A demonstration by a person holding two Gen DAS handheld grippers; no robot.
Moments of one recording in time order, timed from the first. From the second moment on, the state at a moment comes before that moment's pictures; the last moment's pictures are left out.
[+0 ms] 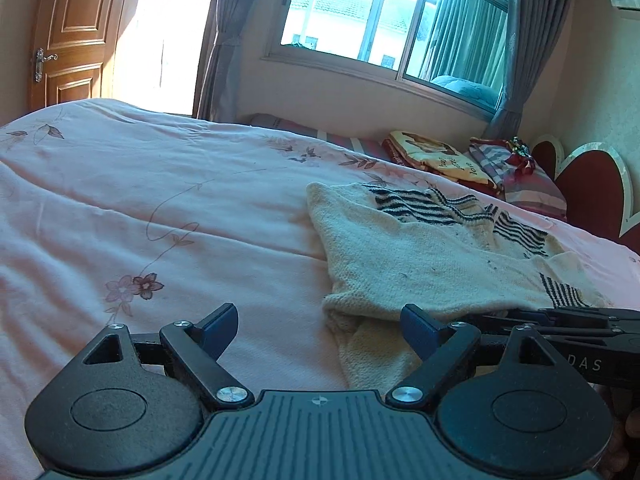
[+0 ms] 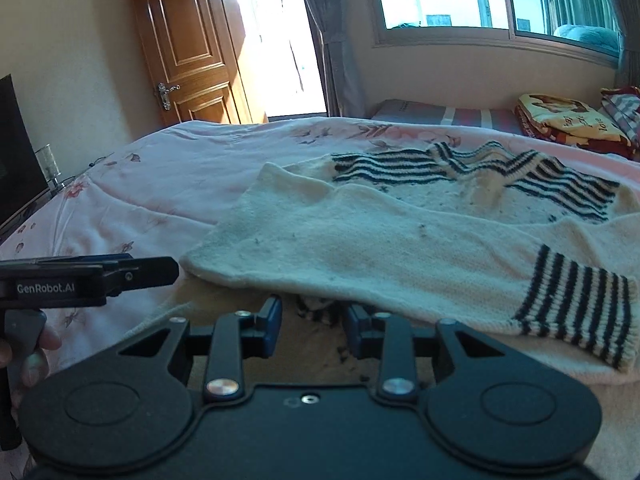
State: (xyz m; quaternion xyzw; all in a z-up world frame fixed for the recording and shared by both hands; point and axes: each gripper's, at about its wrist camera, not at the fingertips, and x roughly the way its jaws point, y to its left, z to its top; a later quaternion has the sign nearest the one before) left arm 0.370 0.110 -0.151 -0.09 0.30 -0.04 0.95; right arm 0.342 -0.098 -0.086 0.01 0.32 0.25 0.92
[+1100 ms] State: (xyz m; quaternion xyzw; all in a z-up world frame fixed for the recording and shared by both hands) left arm 0.429 0.007 -0.155 0.02 0.32 -0.09 0.94; right arm 0.356 -0.181 -0.082 -0.04 0.33 0.06 0.94
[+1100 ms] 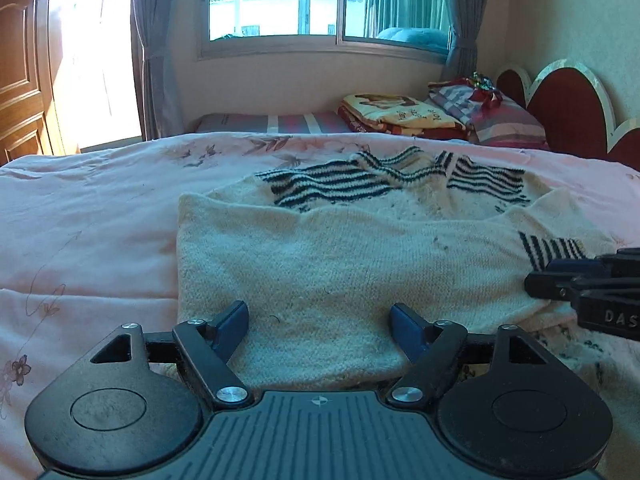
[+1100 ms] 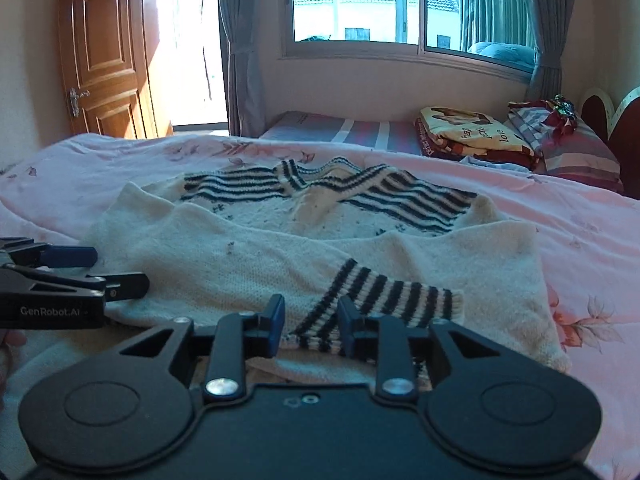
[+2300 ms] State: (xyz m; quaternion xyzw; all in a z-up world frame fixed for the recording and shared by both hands) left arm 0.262 0.068 -0.141 -0.02 0.40 -0.12 0.91; right arm 0.165 -0.319 -0.057 0.18 0.39 0.09 0.90
